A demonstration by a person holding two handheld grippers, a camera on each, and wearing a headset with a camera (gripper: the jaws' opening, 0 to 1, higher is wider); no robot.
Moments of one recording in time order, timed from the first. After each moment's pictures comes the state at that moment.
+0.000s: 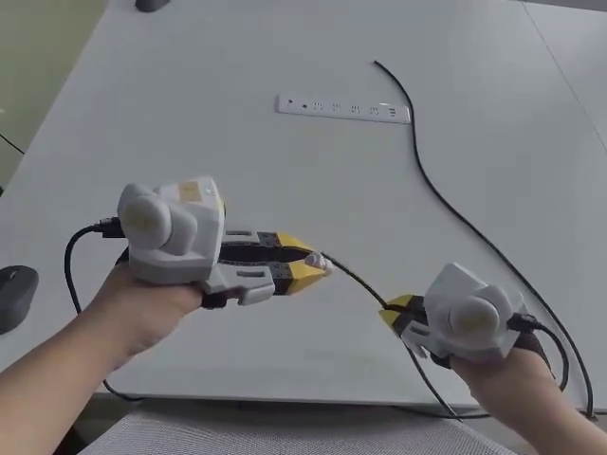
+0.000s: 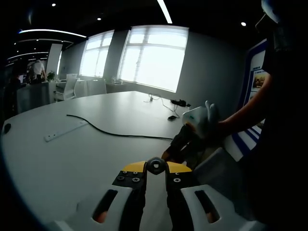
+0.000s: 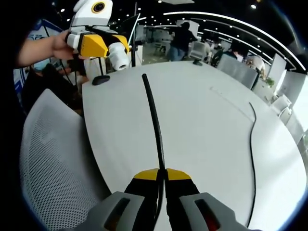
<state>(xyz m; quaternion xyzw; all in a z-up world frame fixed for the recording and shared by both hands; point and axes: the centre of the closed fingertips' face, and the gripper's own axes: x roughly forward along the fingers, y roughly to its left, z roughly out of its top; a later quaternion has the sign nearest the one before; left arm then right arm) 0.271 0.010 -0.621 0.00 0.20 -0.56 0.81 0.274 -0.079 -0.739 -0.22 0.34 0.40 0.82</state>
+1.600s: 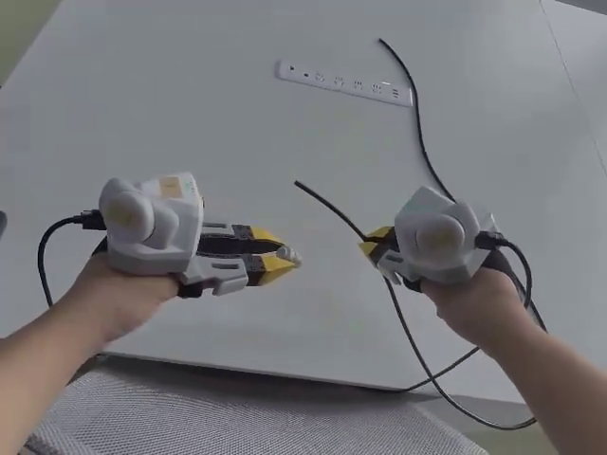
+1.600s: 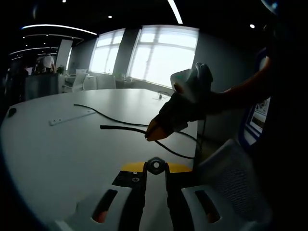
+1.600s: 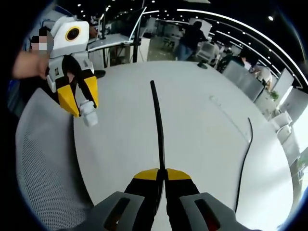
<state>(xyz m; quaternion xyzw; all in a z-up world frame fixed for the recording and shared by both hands) 0.270 0.022 -0.672 -0.02 0.21 -0.52 0.83 0.339 -0.058 -0.717 -0.29 0.33 0.41 0.80</state>
